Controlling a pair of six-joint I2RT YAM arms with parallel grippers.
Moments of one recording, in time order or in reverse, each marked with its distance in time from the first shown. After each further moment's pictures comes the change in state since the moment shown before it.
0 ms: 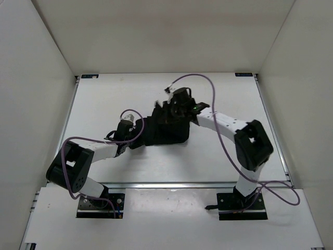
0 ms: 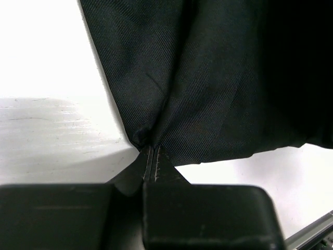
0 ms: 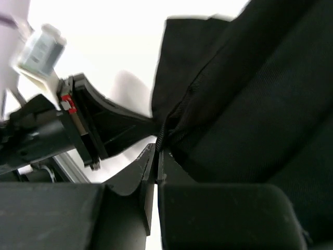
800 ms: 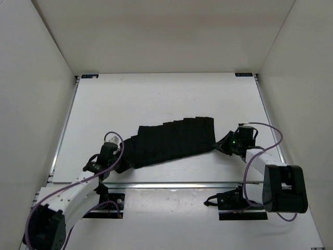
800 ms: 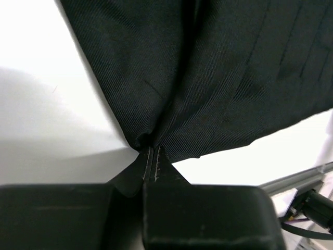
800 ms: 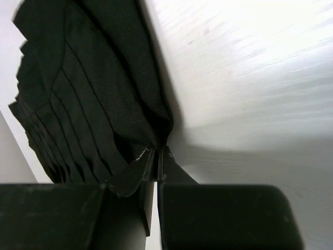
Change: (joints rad) left arm 0.059 -0.750 -0.337 -0.496 0.066 -0.108; right arm -0.653 -0.534 -0.962 0.243 -0.047 0.254
